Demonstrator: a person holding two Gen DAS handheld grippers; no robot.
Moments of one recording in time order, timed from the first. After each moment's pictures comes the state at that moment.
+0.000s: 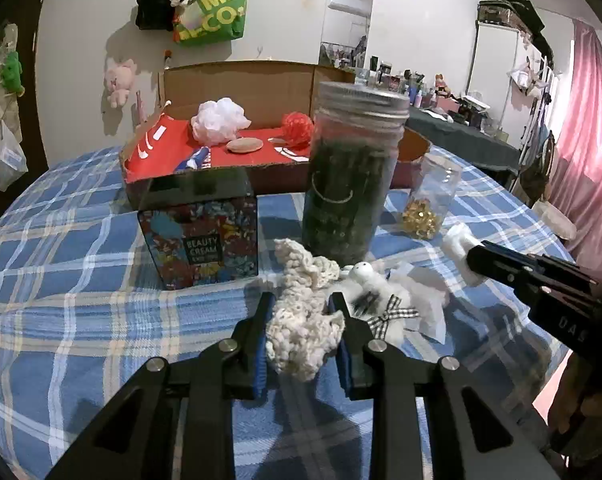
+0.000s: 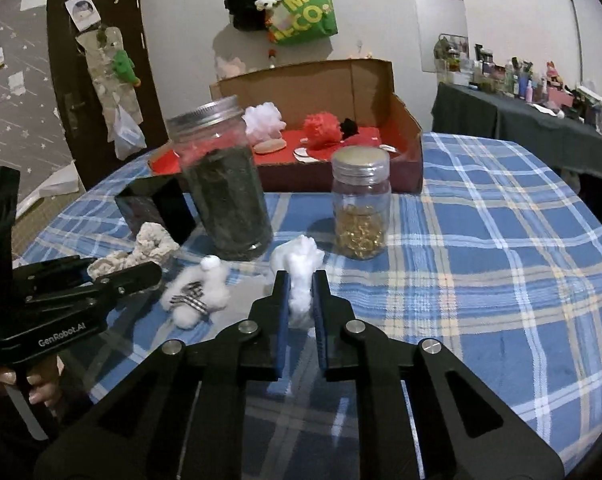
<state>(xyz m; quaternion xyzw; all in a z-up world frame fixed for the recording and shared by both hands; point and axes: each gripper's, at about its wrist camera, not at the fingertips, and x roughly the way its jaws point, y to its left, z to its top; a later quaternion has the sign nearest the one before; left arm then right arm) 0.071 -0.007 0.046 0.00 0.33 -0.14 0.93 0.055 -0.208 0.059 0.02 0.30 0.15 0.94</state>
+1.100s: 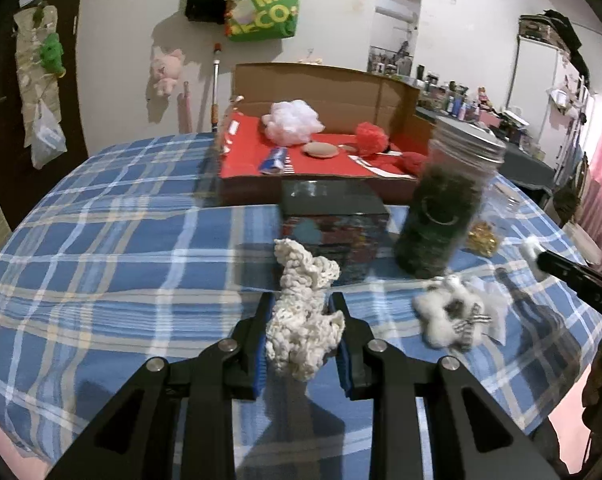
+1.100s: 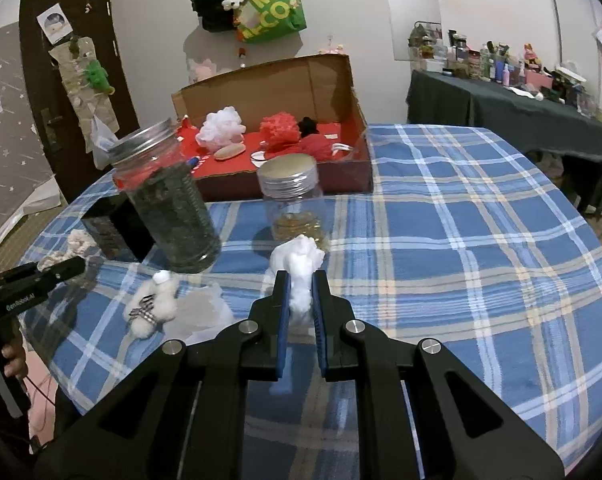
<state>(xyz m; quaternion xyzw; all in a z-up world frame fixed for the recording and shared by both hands) 0.079 0.061 0.054 -0.02 0.34 -0.07 0.94 0.074 -0.249 0.066 0.04 0.32 0.11 0.94</state>
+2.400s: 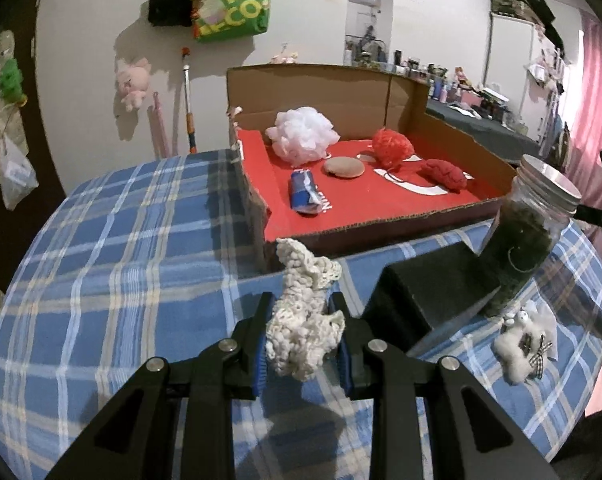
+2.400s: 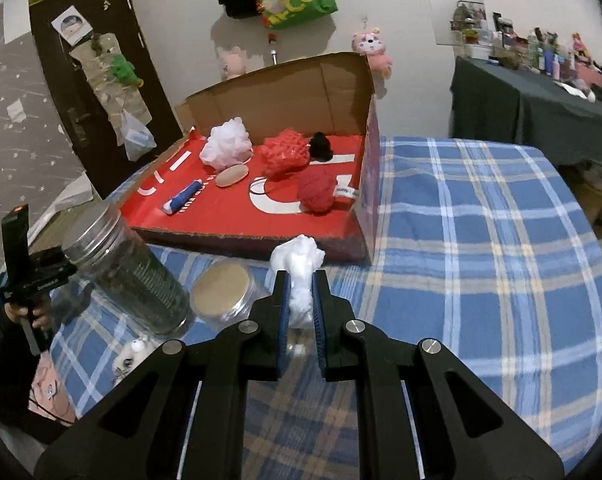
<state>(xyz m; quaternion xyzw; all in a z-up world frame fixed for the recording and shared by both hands) 0.164 0.113 0.064 0.03 0.35 -0.14 0.93 0.177 -0.290 0.093 0.04 0.36 0.21 0.91</state>
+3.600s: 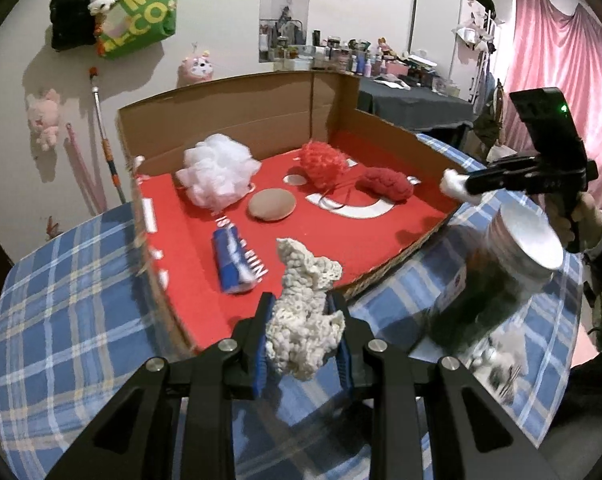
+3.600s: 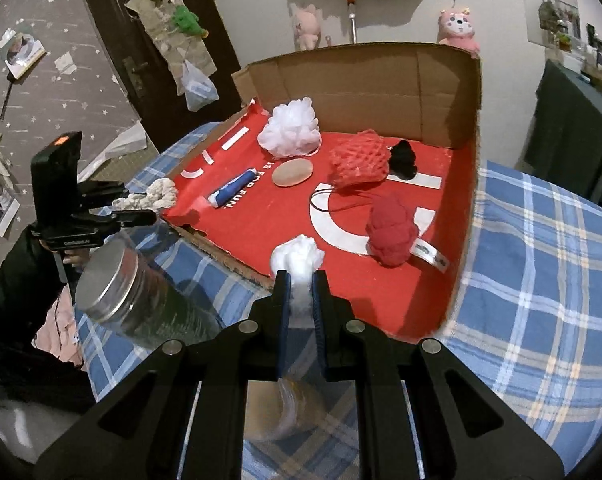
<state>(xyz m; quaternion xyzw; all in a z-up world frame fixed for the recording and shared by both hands) 0.232 0.069 0.101 0.09 0.37 -0.27 0.88 0.255 -0.240 0.114 -0.01 0.41 0.34 0.85</state>
